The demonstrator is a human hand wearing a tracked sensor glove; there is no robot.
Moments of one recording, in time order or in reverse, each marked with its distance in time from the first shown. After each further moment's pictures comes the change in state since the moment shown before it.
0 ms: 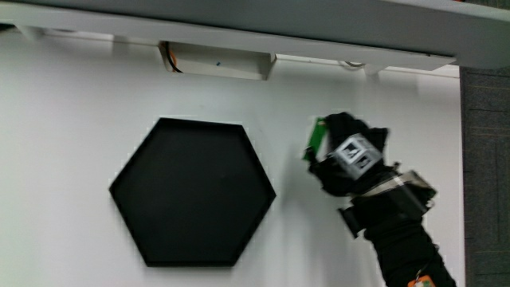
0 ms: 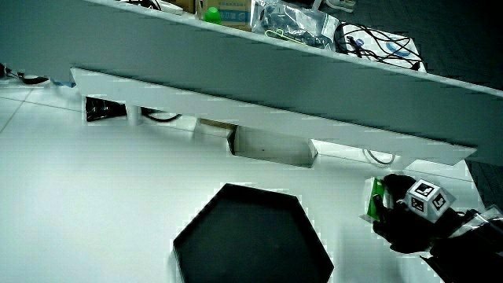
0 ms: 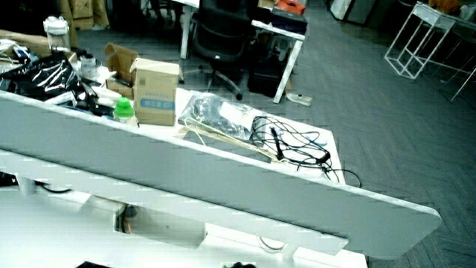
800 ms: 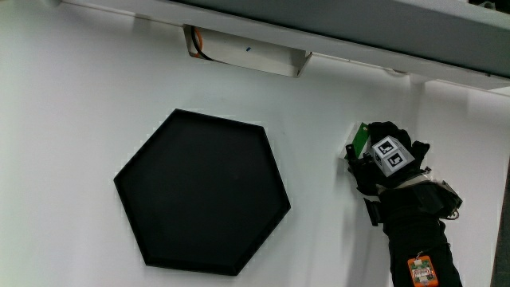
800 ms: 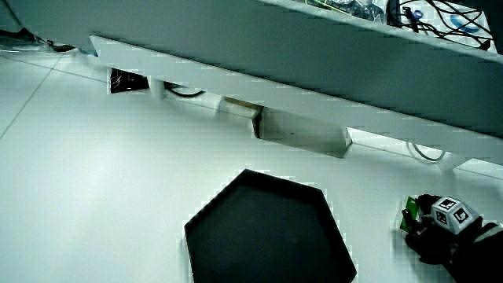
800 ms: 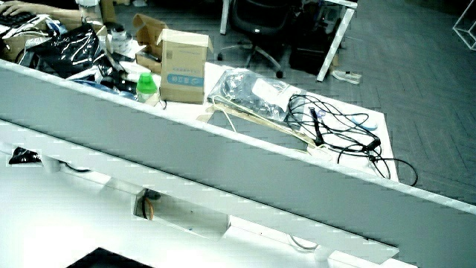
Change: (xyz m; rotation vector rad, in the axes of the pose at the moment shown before) arm 0.006 0.012 -0.027 -0.184 0.065 -0.016
